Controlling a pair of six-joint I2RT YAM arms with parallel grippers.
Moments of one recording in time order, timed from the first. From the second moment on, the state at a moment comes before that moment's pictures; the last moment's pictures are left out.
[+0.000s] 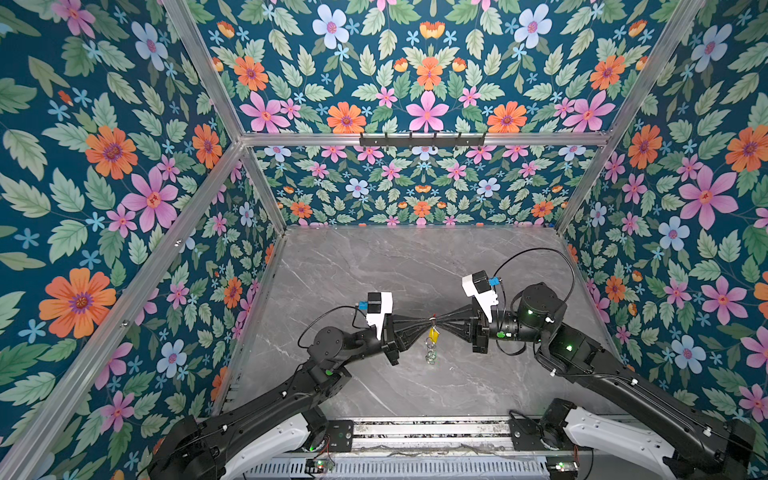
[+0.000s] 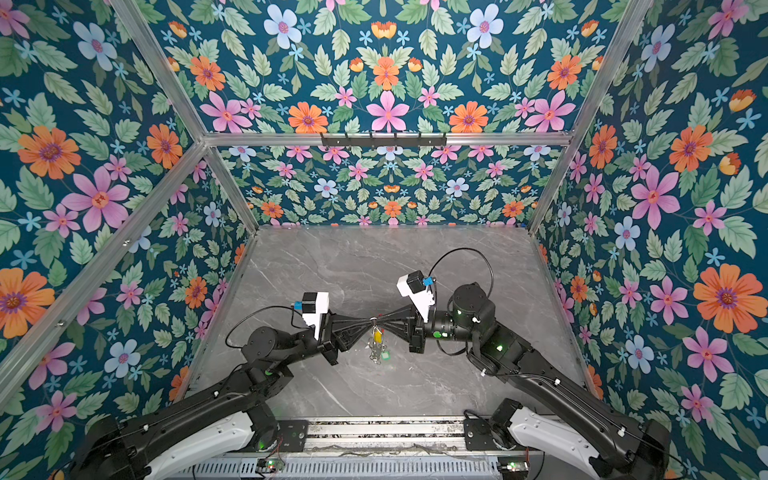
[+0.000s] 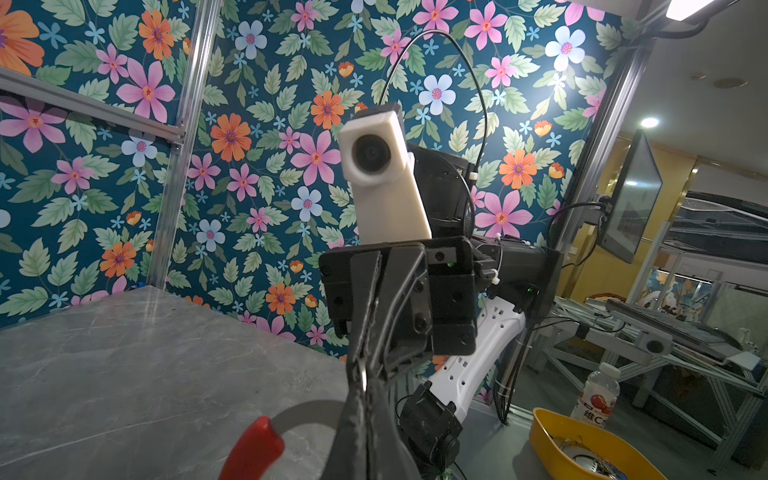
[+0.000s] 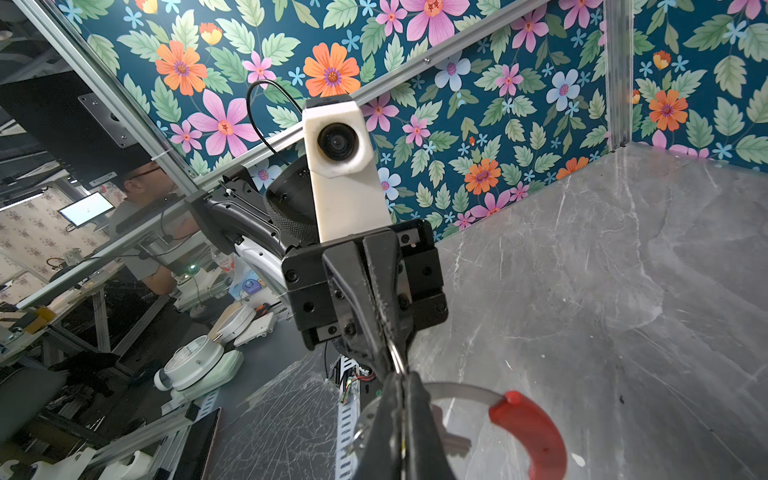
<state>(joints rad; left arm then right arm) -0.88 0.88 0.43 0.84 0.52 -0.51 0.78 0.92 0.85 -0.02 -0.66 0.36</state>
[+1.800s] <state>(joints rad) -1.00 0.88 0.56 0.42 0.09 -0.30 0.78 0.82 0.75 -0.09 -0.36 0.37</state>
